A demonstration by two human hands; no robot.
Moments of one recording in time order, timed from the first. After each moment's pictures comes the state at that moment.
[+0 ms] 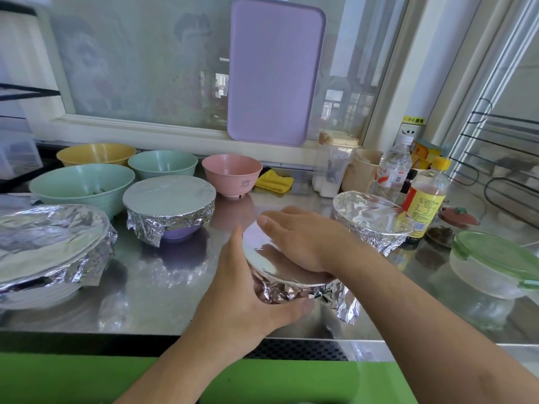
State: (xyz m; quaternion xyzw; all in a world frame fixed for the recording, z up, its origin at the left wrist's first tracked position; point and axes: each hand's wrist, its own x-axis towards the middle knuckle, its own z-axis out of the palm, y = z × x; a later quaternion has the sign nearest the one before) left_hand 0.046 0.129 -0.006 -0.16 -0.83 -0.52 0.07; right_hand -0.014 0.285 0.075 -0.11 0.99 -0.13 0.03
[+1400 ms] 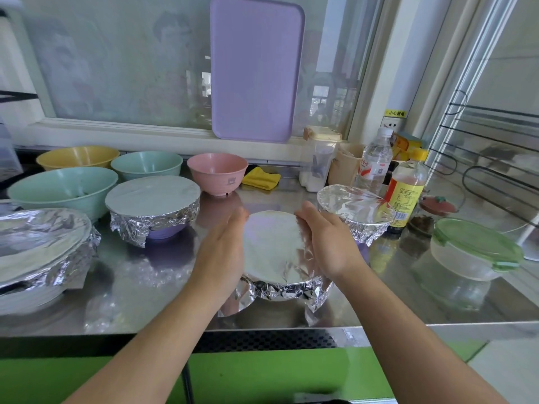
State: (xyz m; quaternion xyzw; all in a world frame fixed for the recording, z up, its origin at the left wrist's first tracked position) left_hand 0.001 0.146 0.018 -0.01 -0.72 -0.69 0.06; right_hand 0.003 0.323 0.038 0.07 0.86 -0.49 -0.13
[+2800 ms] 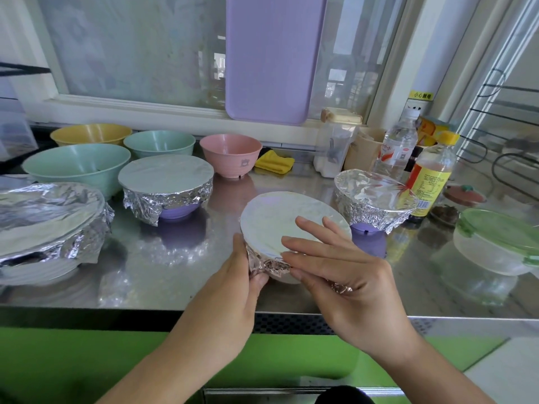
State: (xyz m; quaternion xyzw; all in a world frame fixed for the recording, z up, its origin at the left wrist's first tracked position) left_hand 0.063 0.117 -0.025 -0.18 -0.90 -0.38 0.10; right_hand 0.070 0.325 -0.011 -0.31 0.81 -0.38 -0.32
